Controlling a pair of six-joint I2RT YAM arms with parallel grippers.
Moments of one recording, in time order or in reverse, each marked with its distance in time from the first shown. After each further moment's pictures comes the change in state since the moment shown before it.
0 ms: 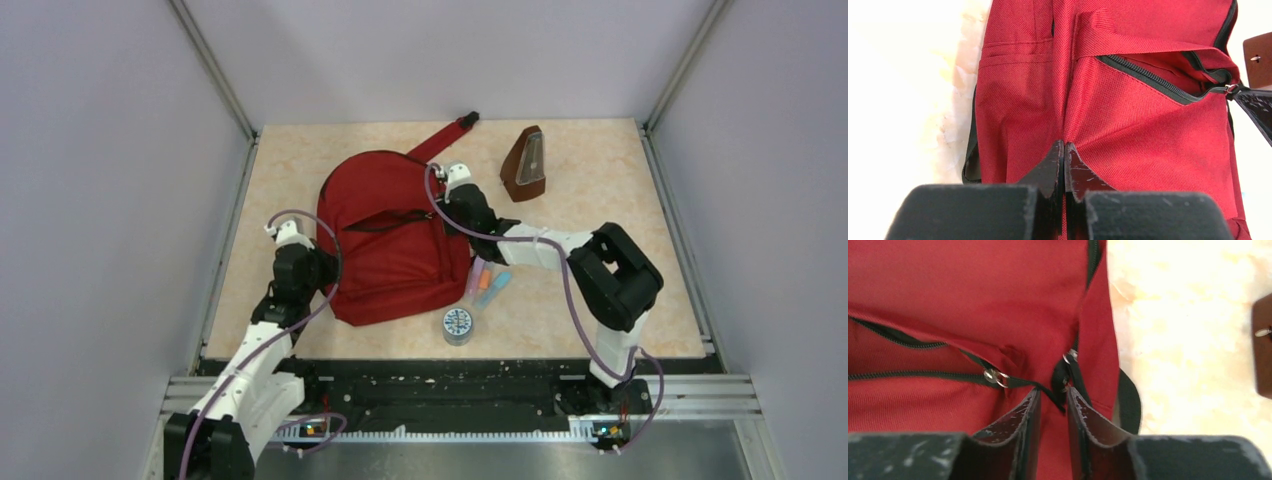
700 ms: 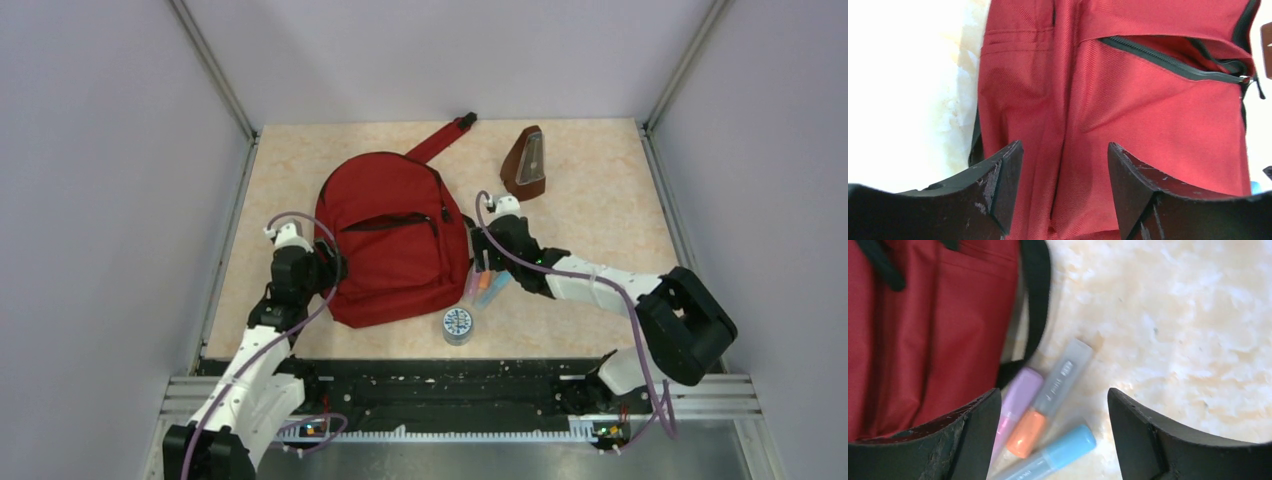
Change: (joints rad) left arm 0.006 -0.052 0.007 -0.116 -0.008 0.021; right arm -0.025 -0.402 -0.376 -0.219 0.057 0.117
